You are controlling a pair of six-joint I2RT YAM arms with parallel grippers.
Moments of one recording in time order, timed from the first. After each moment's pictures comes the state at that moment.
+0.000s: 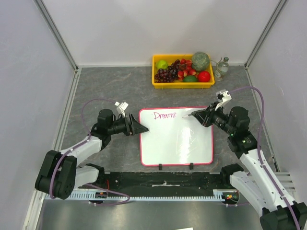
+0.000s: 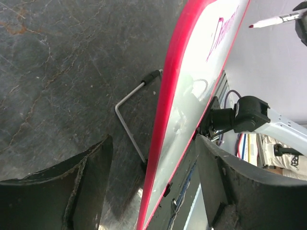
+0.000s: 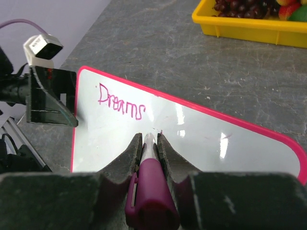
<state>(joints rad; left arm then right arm) -0.29 1.17 0.38 0.35 0.80 -0.66 0.25 0.74 0.60 -0.07 -0.46 0.35</state>
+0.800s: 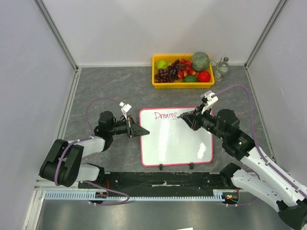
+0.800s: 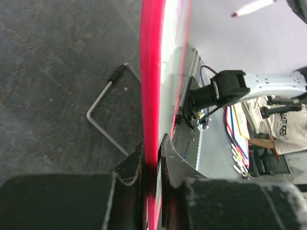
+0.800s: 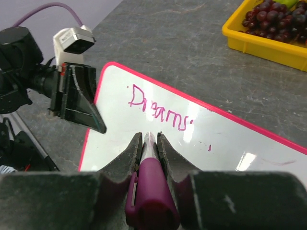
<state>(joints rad) -0.30 1.34 0.32 0.73 0.98 -0.67 0.62 0.76 0.71 -0.12 -0.16 0.30</state>
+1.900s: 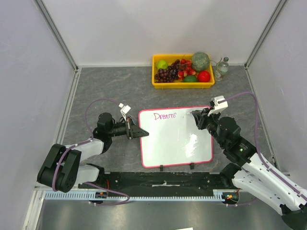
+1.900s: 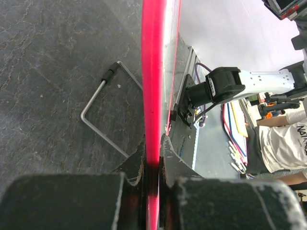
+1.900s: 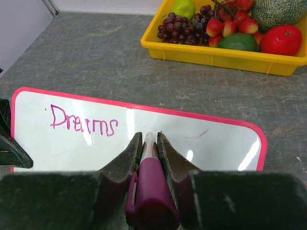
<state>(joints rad) -0.31 1.27 0.30 0.72 1.00 -0.69 0.70 0.67 0.61 -0.10 0.29 0.25</state>
